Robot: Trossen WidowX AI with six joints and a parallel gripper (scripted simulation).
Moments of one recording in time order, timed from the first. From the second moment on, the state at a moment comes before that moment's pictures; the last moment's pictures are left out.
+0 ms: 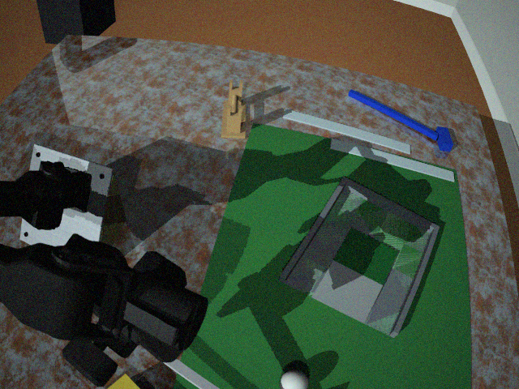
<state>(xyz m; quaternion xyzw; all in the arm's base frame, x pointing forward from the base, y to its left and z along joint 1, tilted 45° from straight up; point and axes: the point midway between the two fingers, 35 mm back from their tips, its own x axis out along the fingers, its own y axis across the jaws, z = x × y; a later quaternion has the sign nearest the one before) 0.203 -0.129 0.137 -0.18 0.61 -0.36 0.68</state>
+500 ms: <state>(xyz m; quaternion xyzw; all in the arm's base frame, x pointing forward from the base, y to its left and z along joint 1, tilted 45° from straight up) 0.238 -0.049 0.056 -0.18 0.61 -0.36 0.68</state>
